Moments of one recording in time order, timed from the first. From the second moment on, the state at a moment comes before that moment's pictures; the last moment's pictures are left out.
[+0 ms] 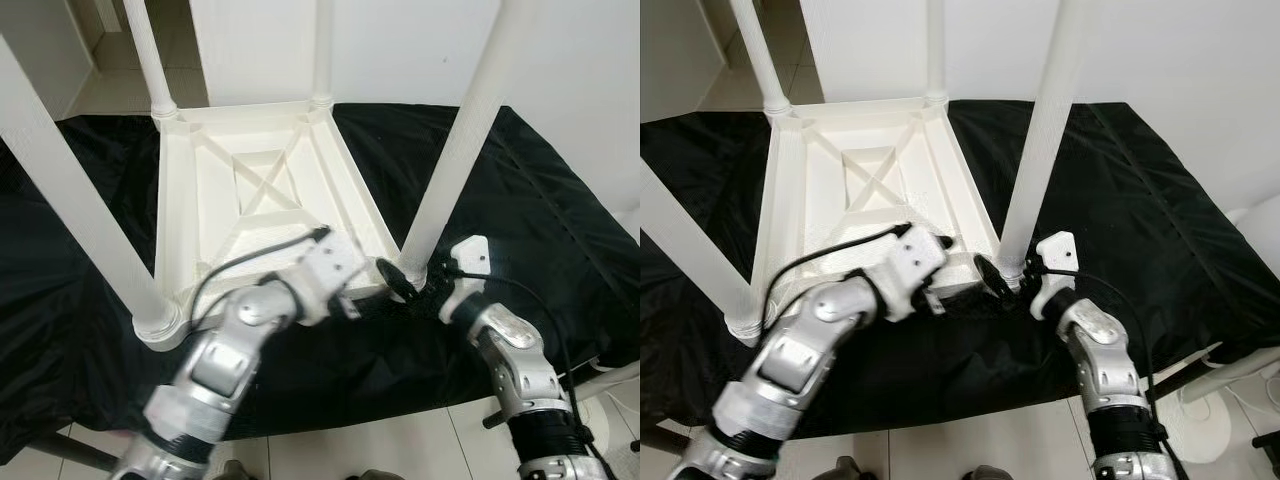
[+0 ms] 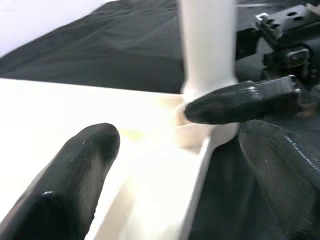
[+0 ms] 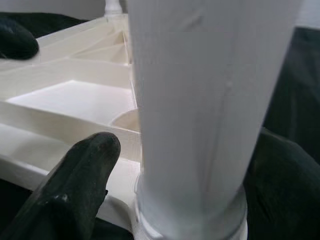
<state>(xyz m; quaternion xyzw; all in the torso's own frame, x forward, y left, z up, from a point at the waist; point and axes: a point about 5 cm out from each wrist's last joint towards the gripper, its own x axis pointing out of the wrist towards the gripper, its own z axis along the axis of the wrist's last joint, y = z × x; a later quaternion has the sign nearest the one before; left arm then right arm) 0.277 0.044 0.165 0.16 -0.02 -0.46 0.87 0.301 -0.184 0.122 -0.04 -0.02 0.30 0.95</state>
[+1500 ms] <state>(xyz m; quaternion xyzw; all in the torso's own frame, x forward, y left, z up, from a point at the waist) 0.274 0.042 0.157 0.16 0.00 -0.48 0.86 0.316 -0.162 0.122 0.01 -0.02 0.08 1.00</state>
